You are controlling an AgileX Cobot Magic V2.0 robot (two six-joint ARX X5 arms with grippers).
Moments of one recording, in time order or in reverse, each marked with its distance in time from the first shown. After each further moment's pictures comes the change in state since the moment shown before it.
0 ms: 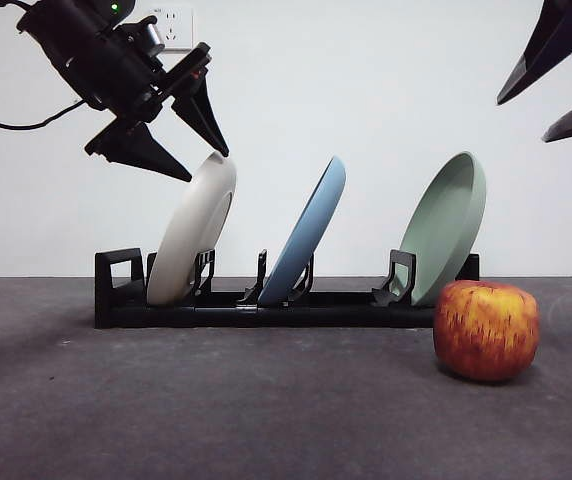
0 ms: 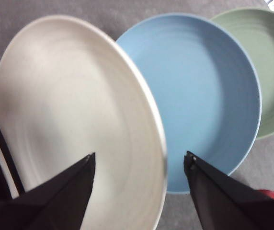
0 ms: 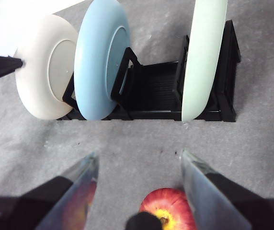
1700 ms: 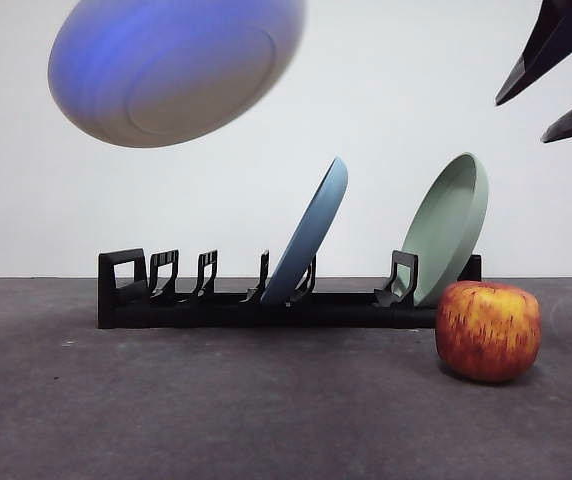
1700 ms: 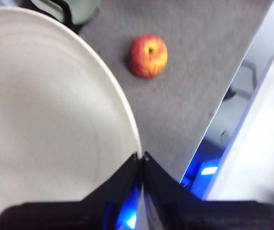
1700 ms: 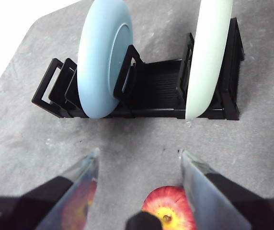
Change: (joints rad) left arm -0.570 -0.351 0.122 -0.713 -0.367 0.292; right arm 0.000 0.000 0.000 -0.004 0.003 0.000
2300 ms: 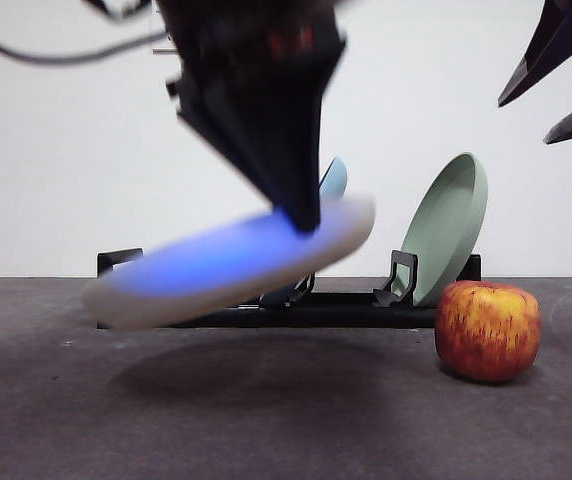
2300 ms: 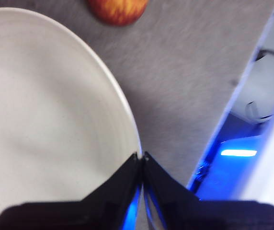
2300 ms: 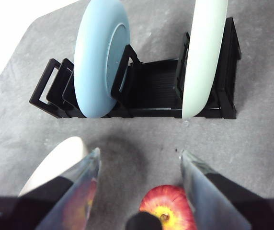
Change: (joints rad) left arm -0.198 0.103 -0.457 0.436 -0.185 -0.121; right arm 0.000 0.000 0.000 -0.008 0.000 0.000
